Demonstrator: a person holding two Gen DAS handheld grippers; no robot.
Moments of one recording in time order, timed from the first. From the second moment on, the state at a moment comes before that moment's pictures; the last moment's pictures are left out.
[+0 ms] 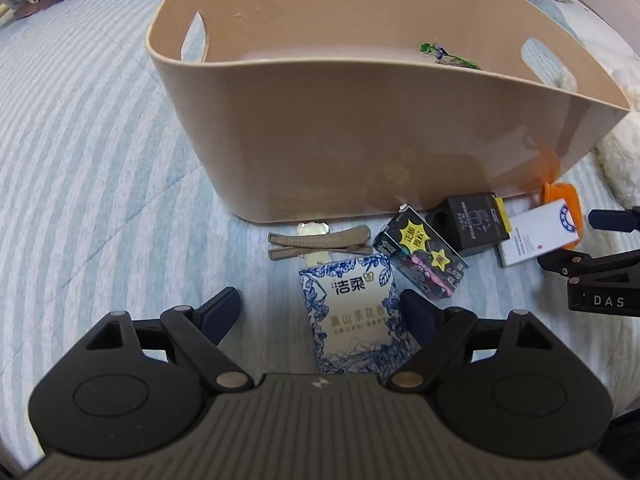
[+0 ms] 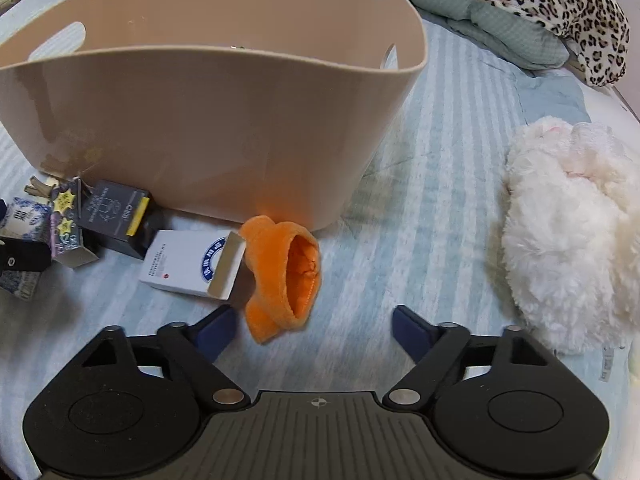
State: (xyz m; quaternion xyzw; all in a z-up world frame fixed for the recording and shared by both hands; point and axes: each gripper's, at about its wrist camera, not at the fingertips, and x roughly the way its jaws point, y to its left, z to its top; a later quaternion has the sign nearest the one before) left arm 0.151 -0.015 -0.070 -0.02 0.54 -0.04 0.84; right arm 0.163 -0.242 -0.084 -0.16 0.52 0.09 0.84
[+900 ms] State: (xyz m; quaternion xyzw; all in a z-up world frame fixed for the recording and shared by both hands) left arm 0.097 0.024 -0.016 -0.03 0.49 -0.05 0.87; right arm 0.107 -0.236 -0.030 -0.07 0.47 0.12 0.87
